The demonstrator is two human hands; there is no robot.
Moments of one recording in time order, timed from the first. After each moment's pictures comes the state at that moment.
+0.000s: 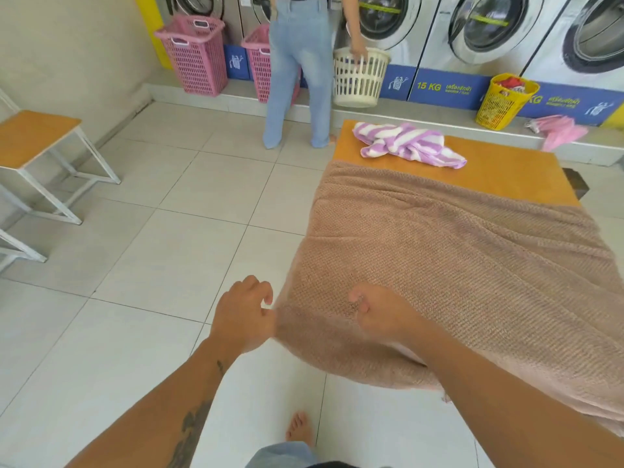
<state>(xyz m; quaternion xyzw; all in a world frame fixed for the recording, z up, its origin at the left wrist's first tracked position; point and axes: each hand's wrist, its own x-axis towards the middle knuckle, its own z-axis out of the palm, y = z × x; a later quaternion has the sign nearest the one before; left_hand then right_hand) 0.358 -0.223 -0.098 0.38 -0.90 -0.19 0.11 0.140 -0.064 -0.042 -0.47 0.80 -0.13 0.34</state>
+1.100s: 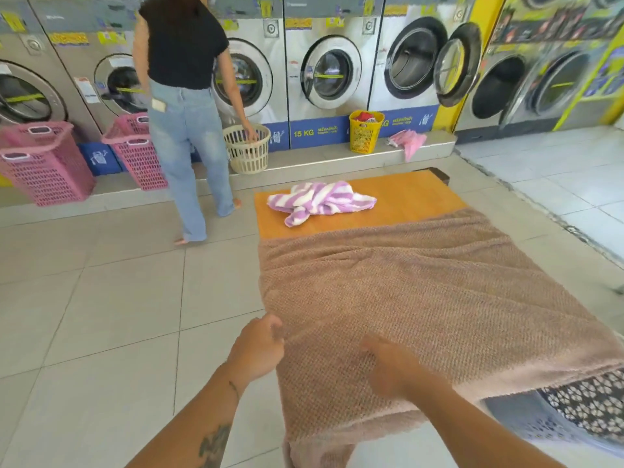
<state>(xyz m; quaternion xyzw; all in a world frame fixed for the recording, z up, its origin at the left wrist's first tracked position) 0.201 -0.348 -0.065 0.27 -0.90 -0.34 -0.08 0.115 -0.102 -0.053 -0.21 0.91 -0.14 0.33</state>
